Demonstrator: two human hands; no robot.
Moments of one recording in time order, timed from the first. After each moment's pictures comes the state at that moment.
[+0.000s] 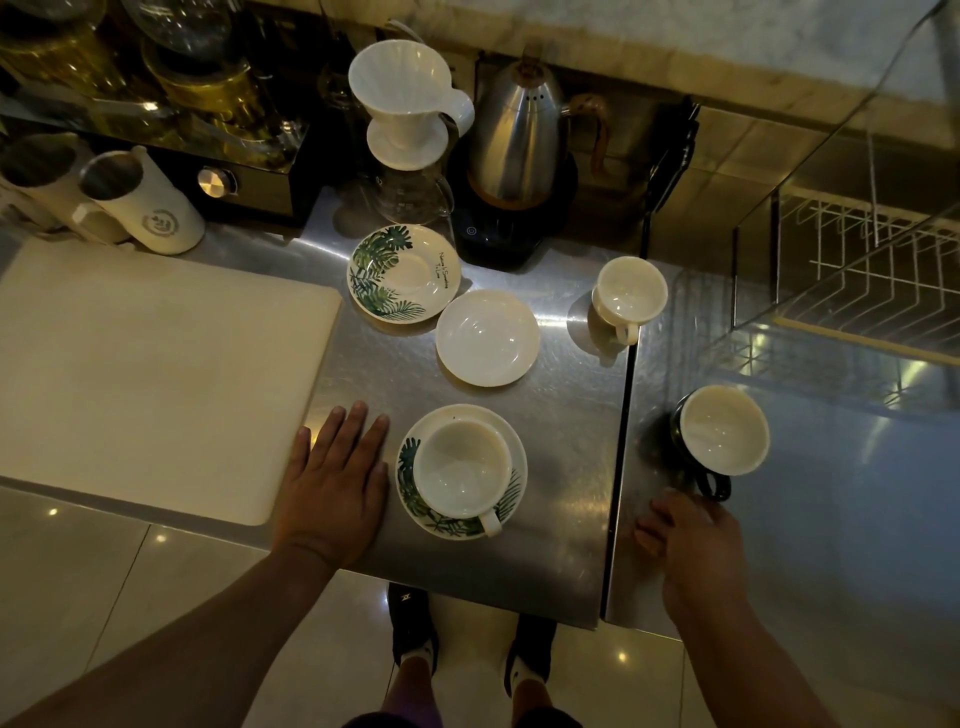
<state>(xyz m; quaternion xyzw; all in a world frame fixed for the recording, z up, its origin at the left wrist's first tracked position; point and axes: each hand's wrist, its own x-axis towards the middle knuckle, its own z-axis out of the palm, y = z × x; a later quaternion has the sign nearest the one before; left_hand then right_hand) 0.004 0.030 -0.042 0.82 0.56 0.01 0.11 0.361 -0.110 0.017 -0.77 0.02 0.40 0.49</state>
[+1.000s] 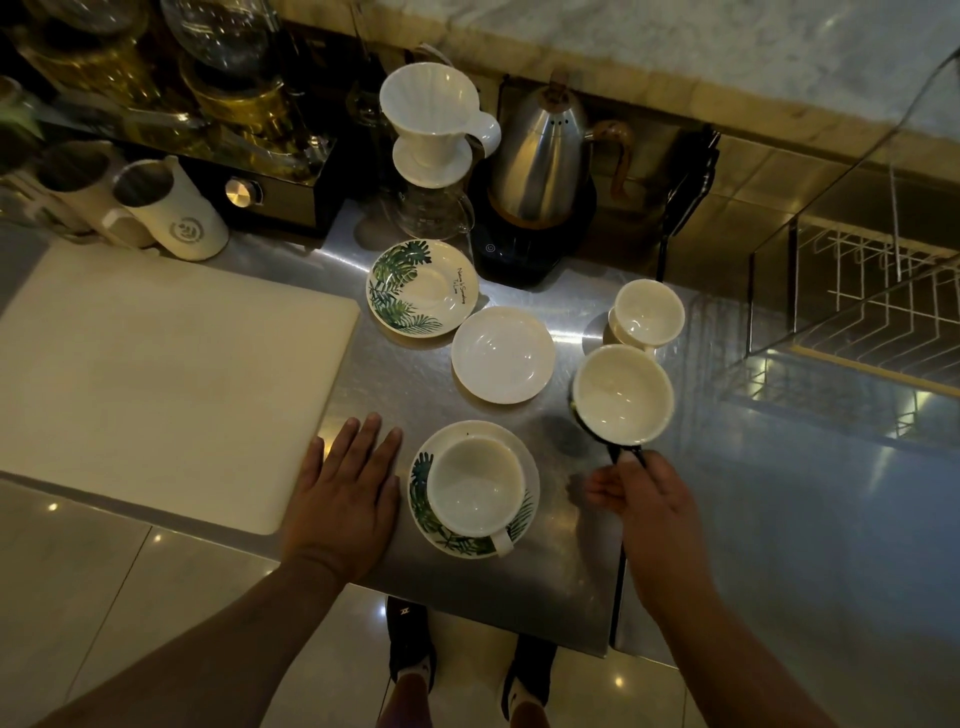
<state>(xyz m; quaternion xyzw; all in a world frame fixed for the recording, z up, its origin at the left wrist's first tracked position) 0.002 0.031 -0.047 0.82 0.56 -0.01 0.11 0.314 -0.054 0.059 -0.75 -0.23 0.42 0.46</state>
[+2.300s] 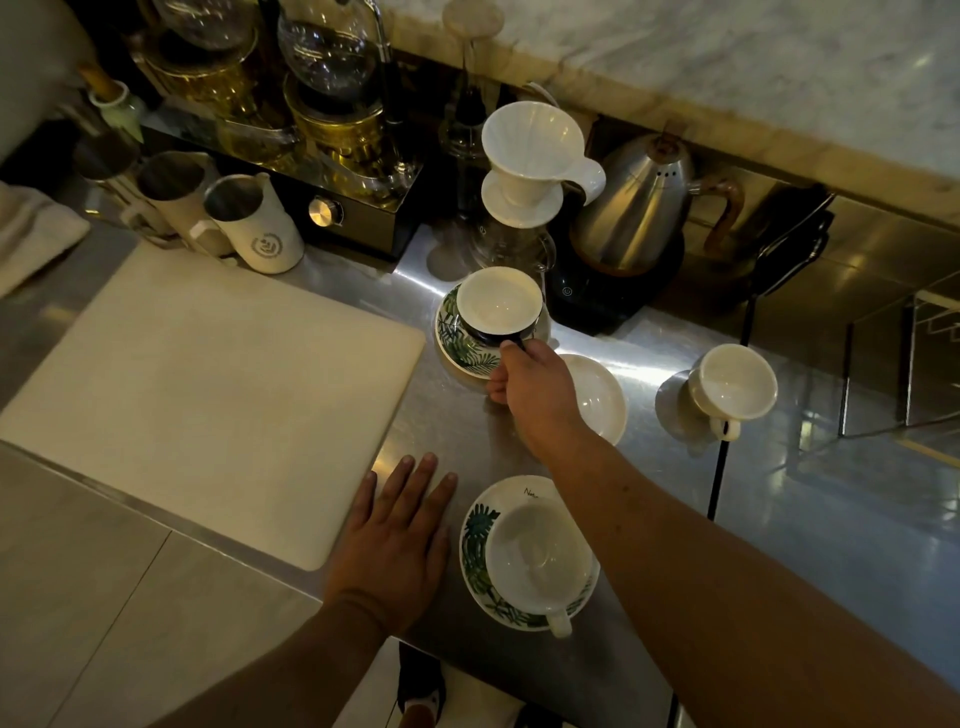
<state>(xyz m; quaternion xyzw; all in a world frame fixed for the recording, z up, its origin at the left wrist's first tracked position) -0.002 0.035 -0.040 0.82 0.55 -0.03 0.15 0.200 0.181 0.028 -0.72 -0.29 0.52 0.37</state>
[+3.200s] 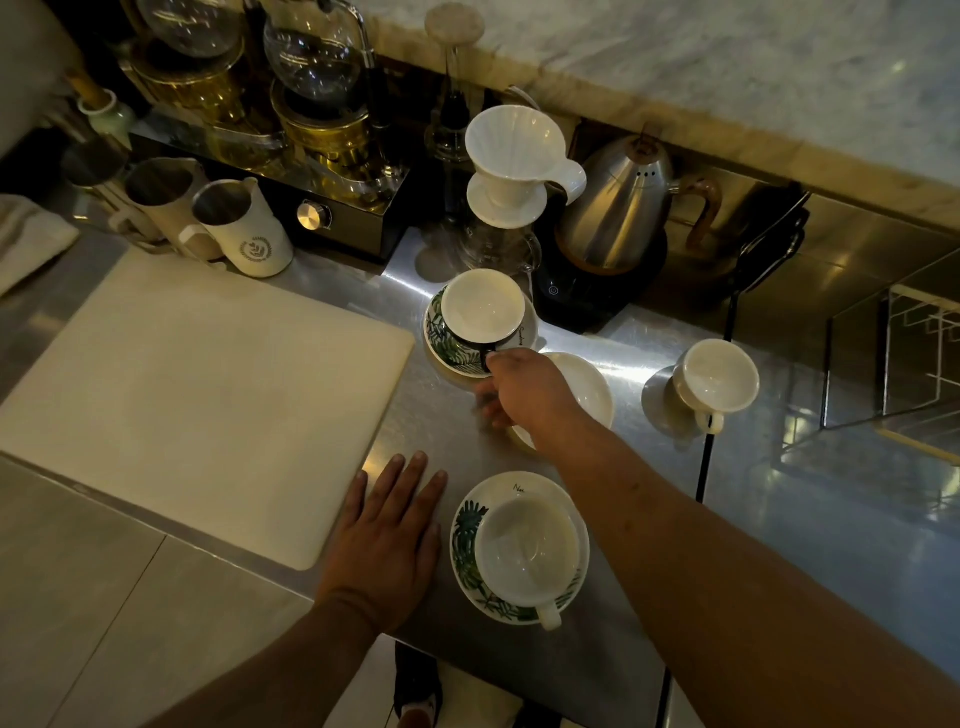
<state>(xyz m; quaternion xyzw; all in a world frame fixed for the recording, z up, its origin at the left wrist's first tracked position) -0.001 0.034 -0.039 0.82 0.56 -0.04 0.15 0.212 0.182 0.037 -0.72 -0.36 0.54 0.23</state>
